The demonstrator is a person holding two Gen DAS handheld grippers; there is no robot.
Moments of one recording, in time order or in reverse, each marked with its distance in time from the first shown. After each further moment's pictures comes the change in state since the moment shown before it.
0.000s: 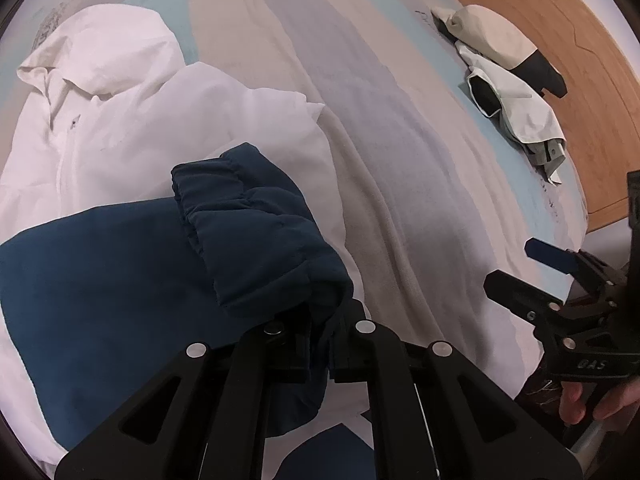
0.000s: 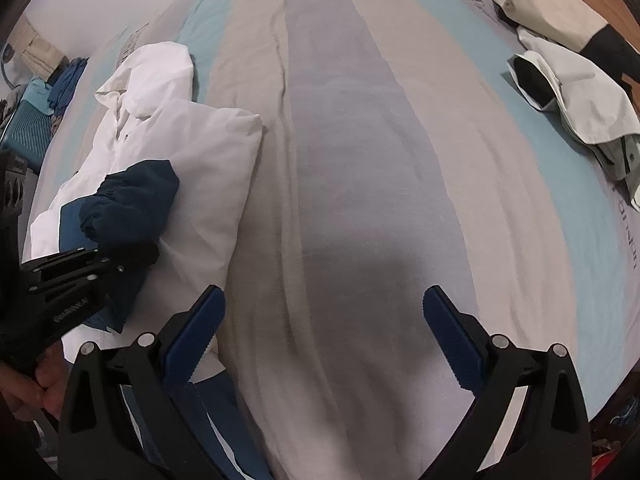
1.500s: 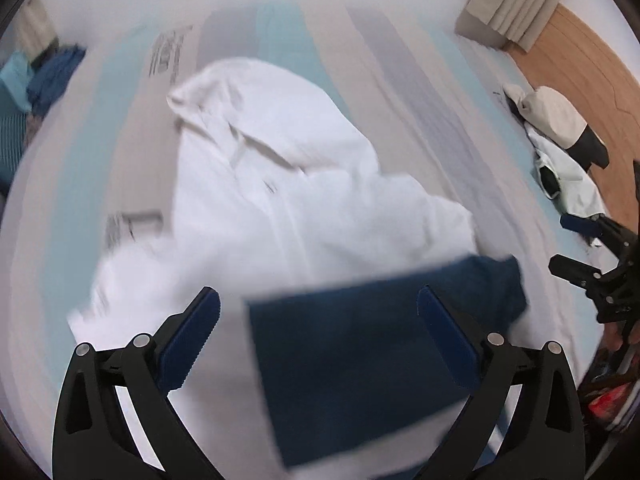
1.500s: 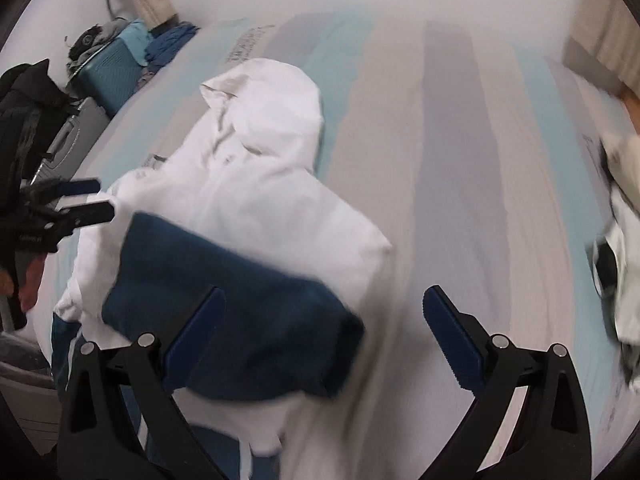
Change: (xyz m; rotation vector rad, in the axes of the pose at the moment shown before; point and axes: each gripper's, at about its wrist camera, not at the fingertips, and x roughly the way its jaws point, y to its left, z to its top) left arm -0.131 0.159 0.028 -0.066 -0.190 0.212; right arm -0.023 0.112 0.092 -0.407 -0.138 0.167
